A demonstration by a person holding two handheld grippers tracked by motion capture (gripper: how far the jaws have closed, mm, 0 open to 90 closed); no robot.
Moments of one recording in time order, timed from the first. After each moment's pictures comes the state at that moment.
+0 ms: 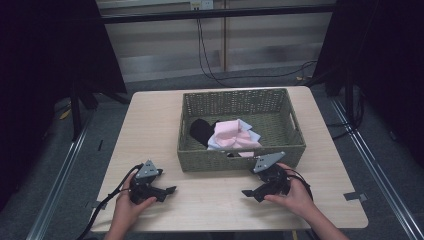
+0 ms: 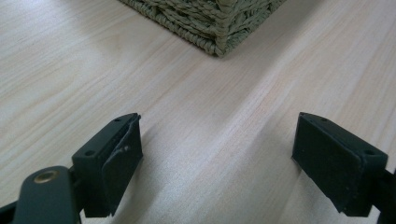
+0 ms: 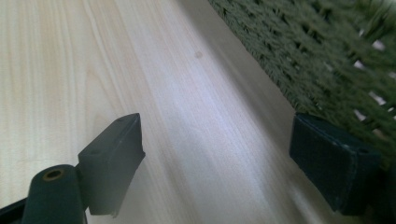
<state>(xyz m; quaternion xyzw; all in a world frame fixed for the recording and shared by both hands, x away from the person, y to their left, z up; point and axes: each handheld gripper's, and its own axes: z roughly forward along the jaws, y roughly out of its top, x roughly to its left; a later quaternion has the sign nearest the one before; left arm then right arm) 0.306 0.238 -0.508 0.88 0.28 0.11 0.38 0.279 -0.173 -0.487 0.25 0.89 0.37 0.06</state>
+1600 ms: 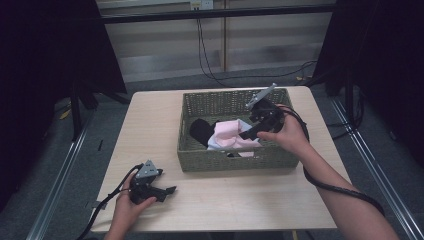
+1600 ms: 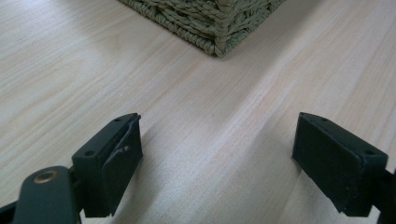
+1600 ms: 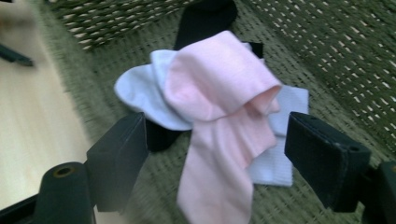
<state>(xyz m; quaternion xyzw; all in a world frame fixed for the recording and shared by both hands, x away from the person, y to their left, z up) 0.306 0.238 -0.508 0.88 0.28 0.11 0.38 0.398 -0.167 -0.370 0.31 0.90 0.30 0.09</state>
